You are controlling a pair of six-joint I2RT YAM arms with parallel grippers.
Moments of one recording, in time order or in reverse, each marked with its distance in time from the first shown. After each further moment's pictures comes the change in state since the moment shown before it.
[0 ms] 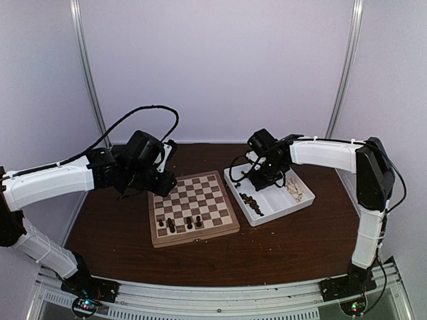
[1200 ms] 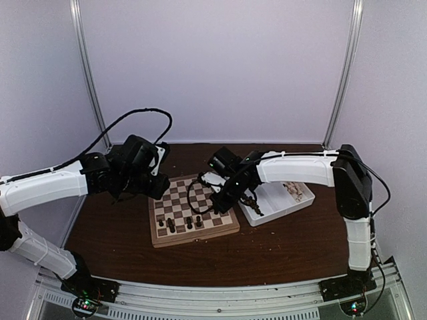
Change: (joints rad) left arm 0.002 -0.060 -0.064 0.000 -0.055 0.000; right arm 0.270 0.132 0.134 0.054 -0.214 -0.095
